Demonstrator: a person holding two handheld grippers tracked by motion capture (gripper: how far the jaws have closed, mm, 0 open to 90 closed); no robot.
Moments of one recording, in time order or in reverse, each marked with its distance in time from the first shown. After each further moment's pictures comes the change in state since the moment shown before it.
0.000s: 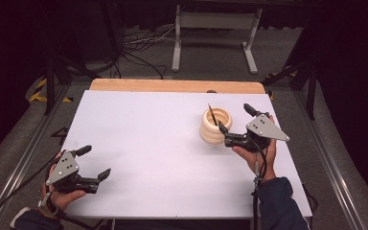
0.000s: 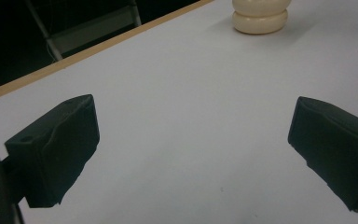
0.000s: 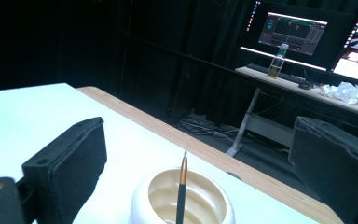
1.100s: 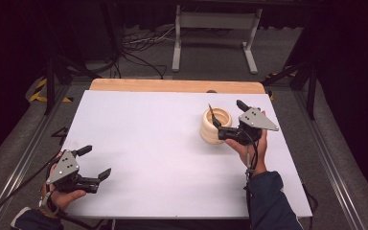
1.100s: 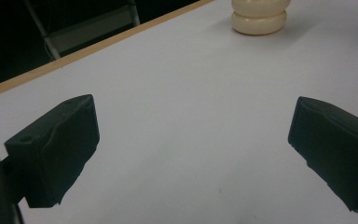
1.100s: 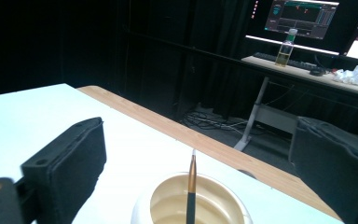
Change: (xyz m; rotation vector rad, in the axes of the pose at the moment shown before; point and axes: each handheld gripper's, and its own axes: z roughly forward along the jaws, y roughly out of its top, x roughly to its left) left arm 0.001 0.000 0.002 0.003 -0.007 -0.011; right arm -0.001 -0.006 0.030 0.024 0.009 0.059
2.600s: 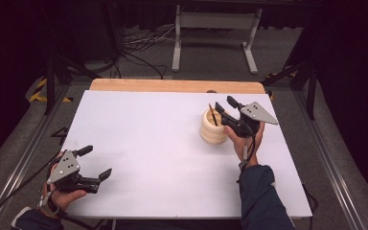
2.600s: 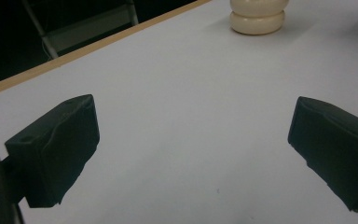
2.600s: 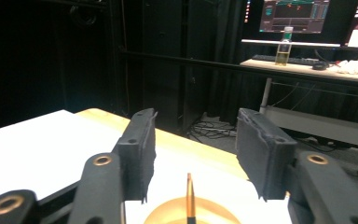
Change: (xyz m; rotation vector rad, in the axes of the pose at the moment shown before) left arm -0.001 0.000 0.001 -0.001 -0.005 -0.004; right arm -0.013 -0.010 0.023 -0.055 0.008 0.130
